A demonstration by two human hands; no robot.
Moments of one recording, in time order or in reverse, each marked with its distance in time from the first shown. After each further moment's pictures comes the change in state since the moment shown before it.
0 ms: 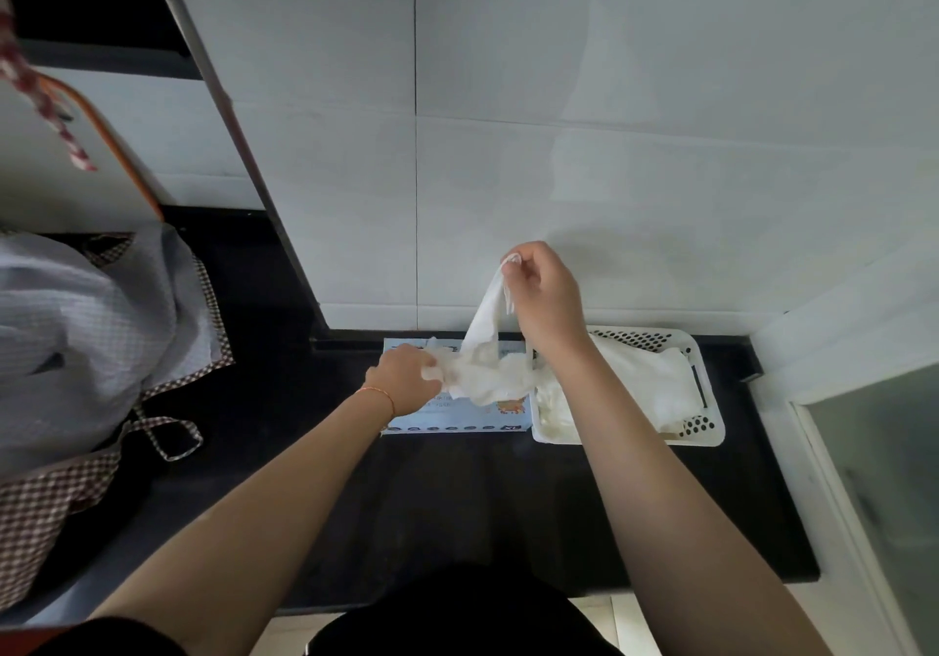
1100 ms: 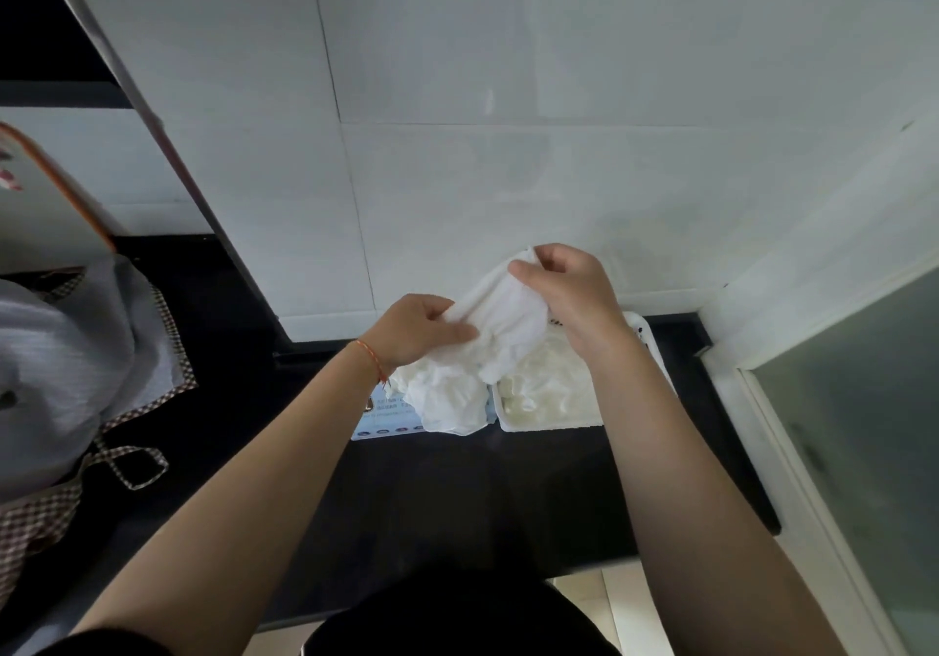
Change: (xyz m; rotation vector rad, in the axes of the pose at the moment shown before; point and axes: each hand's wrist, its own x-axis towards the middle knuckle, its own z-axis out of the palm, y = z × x) left_hand -0.031 0.088 -0.049 -0.653 -0.052 0.286; right_hand -0.018 -0.004 -0.086 0.258 -0.019 0.267
